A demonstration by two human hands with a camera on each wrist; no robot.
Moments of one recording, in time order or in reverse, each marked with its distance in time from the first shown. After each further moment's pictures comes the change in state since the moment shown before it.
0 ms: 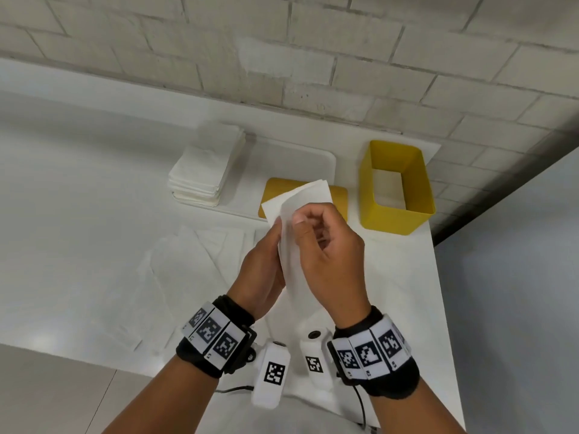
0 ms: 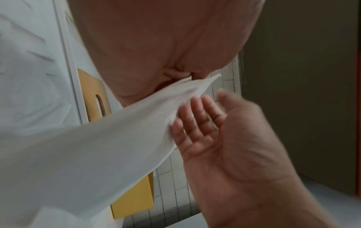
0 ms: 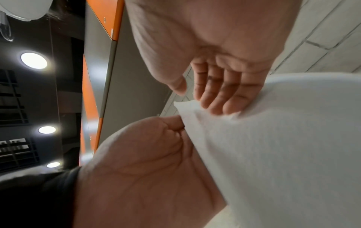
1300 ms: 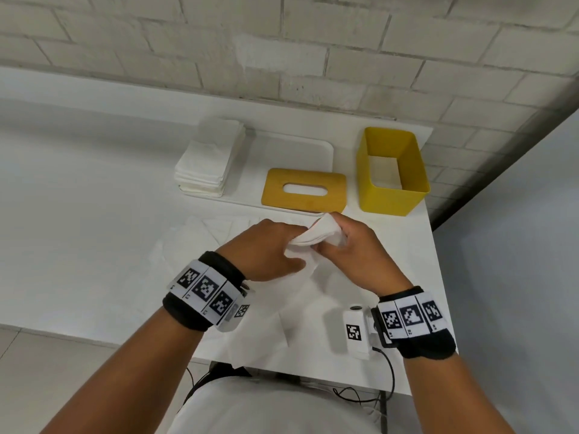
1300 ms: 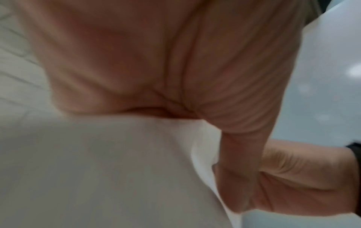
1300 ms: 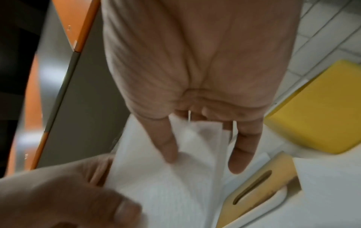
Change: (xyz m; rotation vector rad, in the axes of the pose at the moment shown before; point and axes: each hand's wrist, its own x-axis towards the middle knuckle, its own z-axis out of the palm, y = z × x) left_hand -0.006 0.031 -0.021 1.562 -0.321 0.186; right_hand -0.009 0.047 -0.048 -0.125 -0.403 0.166
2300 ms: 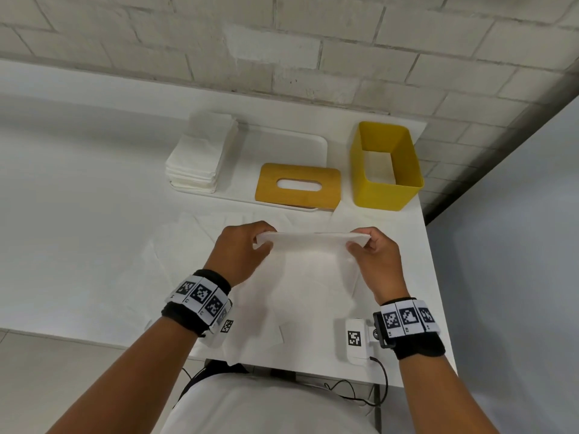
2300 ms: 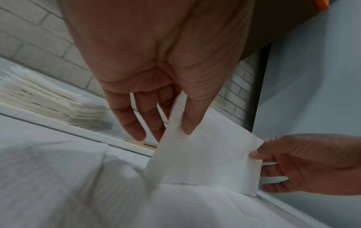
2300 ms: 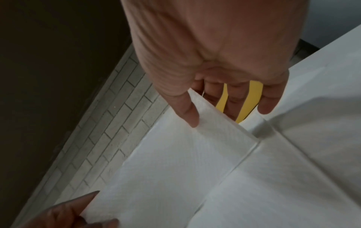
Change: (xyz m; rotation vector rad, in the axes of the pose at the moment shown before) left_hand 0.004 -0.061 0.051 -0.144 0.424 -0.128; right_hand -0.015 0.074 -0.004 0.196 0.387 0.350
